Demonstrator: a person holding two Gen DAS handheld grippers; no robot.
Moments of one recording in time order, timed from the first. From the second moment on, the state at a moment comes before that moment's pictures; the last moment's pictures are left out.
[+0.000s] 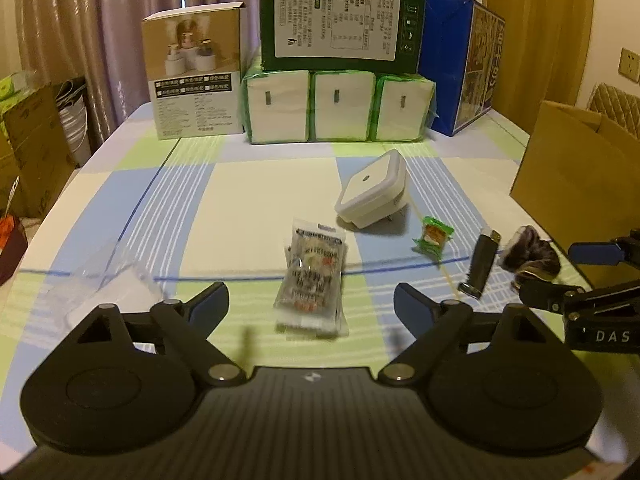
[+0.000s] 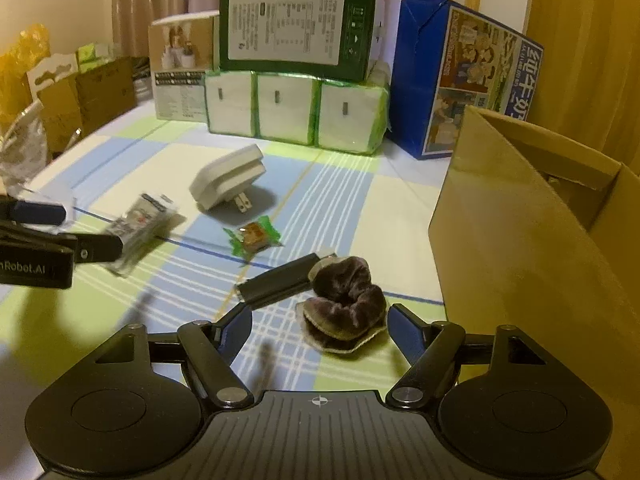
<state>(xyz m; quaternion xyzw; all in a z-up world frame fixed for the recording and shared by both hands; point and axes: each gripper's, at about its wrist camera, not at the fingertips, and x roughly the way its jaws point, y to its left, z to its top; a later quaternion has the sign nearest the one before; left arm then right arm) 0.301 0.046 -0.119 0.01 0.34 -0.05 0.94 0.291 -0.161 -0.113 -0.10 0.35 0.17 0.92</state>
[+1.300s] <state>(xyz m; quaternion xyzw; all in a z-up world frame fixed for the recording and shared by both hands) 0.299 0.028 -0.129 0.03 0.40 -0.03 0.92 0.271 -0.170 -0.104 -0.06 0.38 0.12 0.92</state>
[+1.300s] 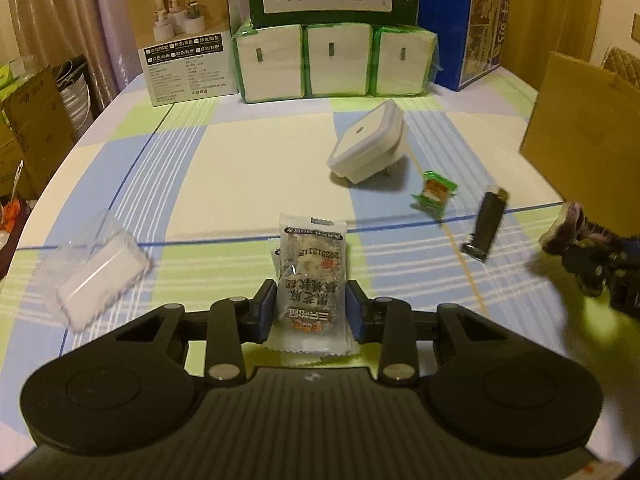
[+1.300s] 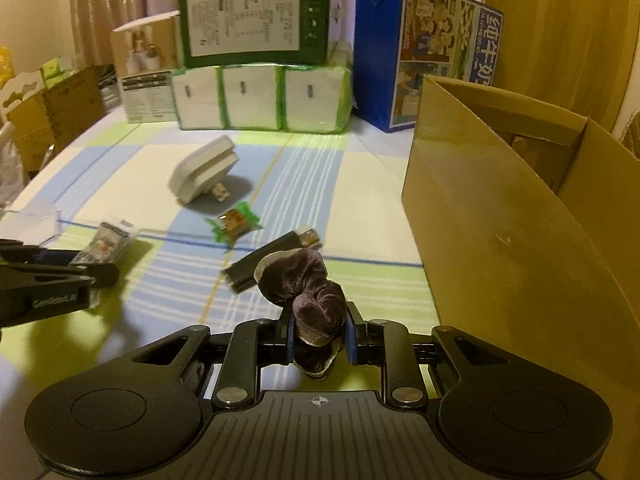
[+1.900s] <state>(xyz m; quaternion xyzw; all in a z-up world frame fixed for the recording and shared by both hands) 0.172 -0.028 -0.031 -0.01 0.37 -0.08 0.93 0.154 -0.215 -0.019 -0.01 0.36 0.12 0.93</state>
